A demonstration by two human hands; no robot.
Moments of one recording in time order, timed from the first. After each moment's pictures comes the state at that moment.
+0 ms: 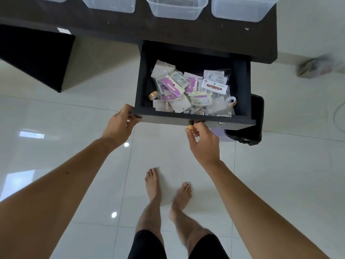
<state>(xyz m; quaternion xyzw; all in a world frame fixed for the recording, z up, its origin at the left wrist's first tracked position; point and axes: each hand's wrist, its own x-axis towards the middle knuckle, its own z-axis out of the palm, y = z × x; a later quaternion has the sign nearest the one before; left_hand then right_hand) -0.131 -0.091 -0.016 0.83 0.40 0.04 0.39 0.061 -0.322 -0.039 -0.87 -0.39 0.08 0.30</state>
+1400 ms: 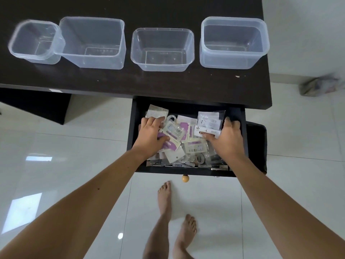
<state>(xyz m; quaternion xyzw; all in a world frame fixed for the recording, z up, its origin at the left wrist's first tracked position) 0.038 -0.056 -0.018 0.87 0.37 -0.01 0.32 0.234 -0.238 0.001 -0.94 -0.23 0.19 0.15</state>
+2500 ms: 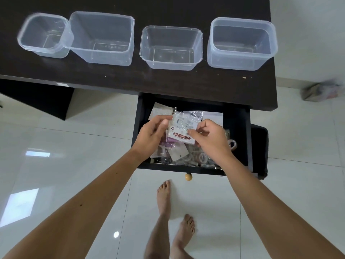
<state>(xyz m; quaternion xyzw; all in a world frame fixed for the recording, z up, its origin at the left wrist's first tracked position) 0.017 -0.069 0.023 0.66 0.36 0.11 0.66 0.184 -0.209 0.031 -0.81 -0.23 0.35 0.41</state>
